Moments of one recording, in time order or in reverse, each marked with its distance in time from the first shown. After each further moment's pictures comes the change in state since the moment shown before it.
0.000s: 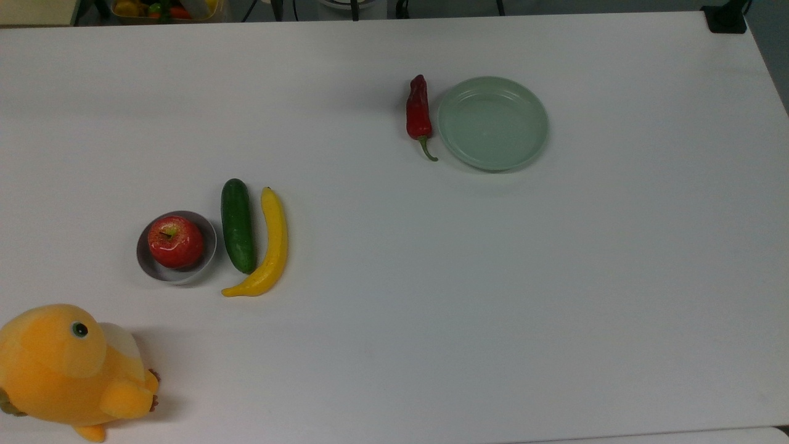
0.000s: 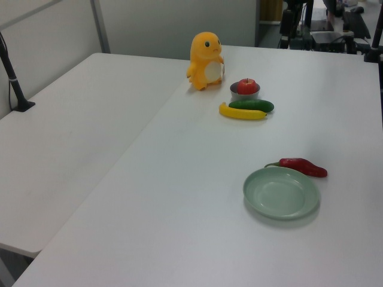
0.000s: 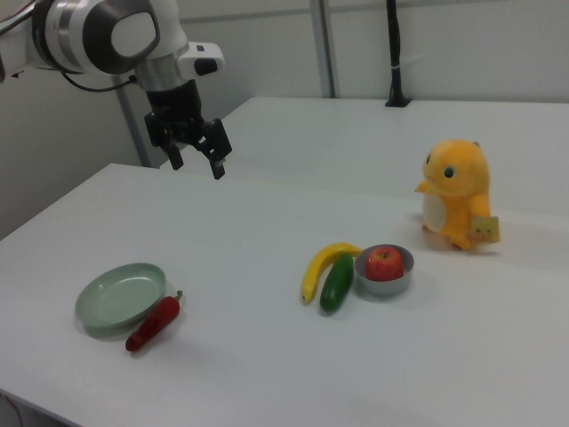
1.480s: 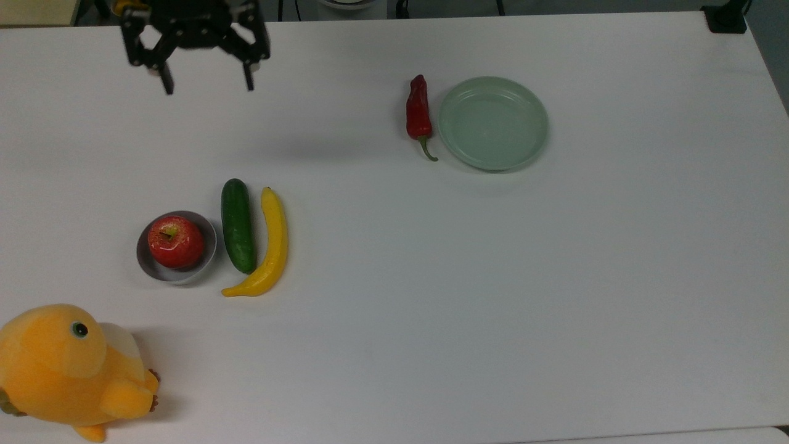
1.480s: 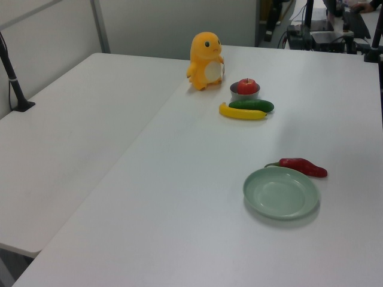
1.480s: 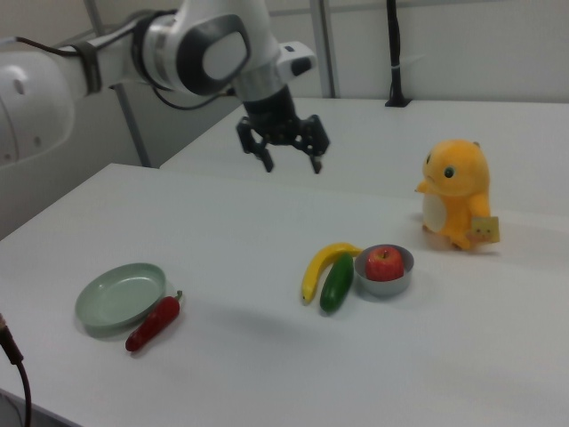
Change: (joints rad) arm -0.068 0.211 -0.125 0.152 0.000 0.190 -0.328
